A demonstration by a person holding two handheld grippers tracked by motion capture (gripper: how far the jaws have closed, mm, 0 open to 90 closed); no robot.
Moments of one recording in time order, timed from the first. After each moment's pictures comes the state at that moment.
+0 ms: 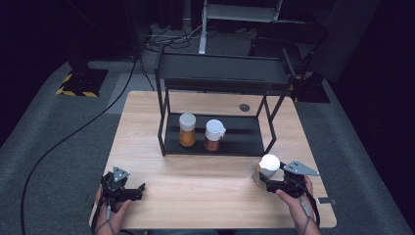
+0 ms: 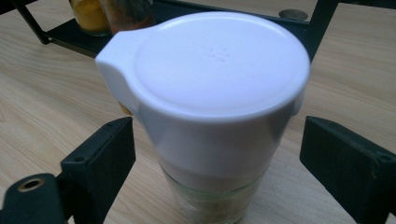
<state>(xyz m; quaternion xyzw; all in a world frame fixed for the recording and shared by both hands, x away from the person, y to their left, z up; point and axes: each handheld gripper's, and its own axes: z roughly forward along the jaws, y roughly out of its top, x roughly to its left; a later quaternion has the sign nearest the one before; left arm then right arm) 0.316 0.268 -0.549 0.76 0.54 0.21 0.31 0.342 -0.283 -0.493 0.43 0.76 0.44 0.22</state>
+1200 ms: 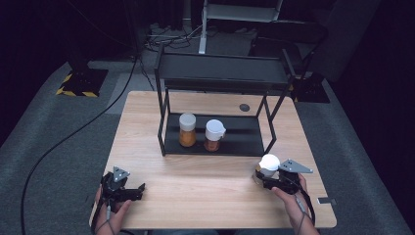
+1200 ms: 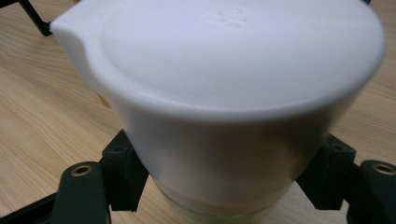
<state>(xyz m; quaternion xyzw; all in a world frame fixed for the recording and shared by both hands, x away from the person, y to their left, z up) 0.316 0.268 -0.549 0.76 0.54 0.21 0.31 0.356 -0.278 -0.510 0.42 0.76 0.44 0.21</state>
